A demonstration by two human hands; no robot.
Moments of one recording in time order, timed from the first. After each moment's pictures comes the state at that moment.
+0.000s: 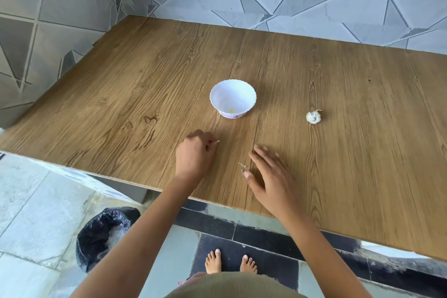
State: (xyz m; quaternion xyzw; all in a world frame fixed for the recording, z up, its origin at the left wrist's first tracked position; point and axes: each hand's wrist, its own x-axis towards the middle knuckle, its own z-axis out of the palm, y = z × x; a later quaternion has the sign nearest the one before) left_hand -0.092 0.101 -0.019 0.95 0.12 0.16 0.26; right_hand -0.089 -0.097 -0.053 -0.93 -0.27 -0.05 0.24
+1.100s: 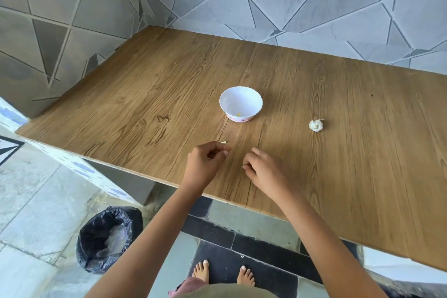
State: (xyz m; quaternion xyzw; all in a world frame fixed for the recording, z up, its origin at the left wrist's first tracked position) left_hand -0.132 0.083 -0.003 0.79 0.18 0.10 0.57; right_hand -0.070 -0.075 -0.016 -0.92 -0.36 -0.01 0.16
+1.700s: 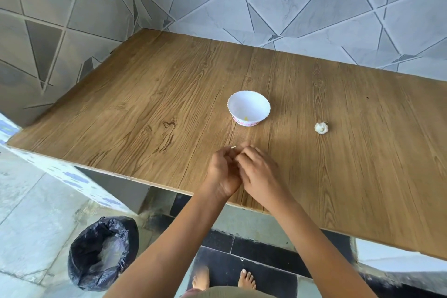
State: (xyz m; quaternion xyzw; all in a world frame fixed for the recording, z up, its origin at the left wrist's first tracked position) left_hand -0.111 0.076 0.011 0.25 0.30 -0.08 0.92; right_hand -0.101 -0.027 0.002 -0.90 -0.36 -0.17 0.17
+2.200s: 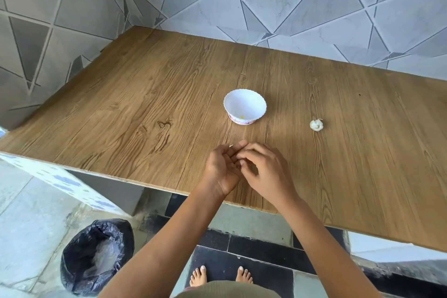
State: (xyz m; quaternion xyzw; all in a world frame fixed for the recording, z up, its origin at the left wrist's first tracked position) left_hand -0.104 0.080 0.004 0.25 0.32 -0.09 0.91; right_hand -0.098 -0.038 0.008 -0.90 -0.31 -0.13 0.27
